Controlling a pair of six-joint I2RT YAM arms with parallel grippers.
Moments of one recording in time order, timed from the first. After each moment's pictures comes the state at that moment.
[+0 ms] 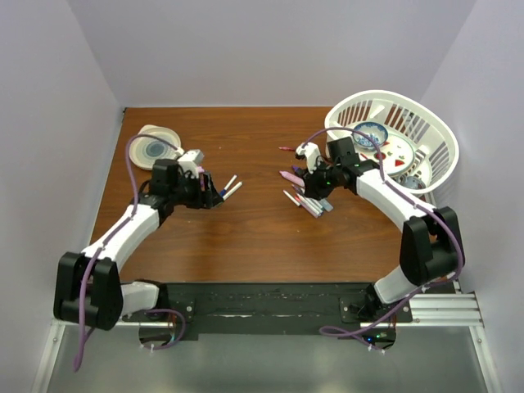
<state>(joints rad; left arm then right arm) -0.19 1.25 0.73 -0.20 0.42 -0.24 0.34 1.56 1.11 -0.50 -0.41 -0.41</state>
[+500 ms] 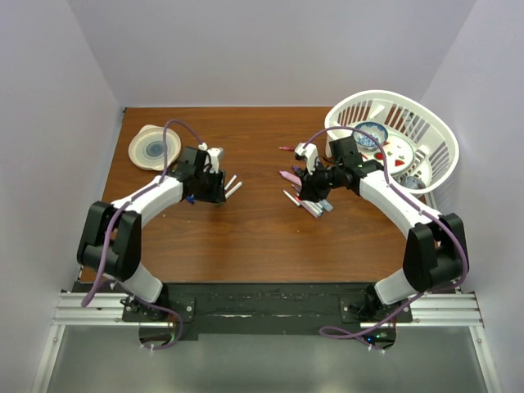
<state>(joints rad) -0.30 1.58 0.98 -0.36 0.19 -0.16 0.34 1.51 1.11 -0.53 -0.60 -0.44</state>
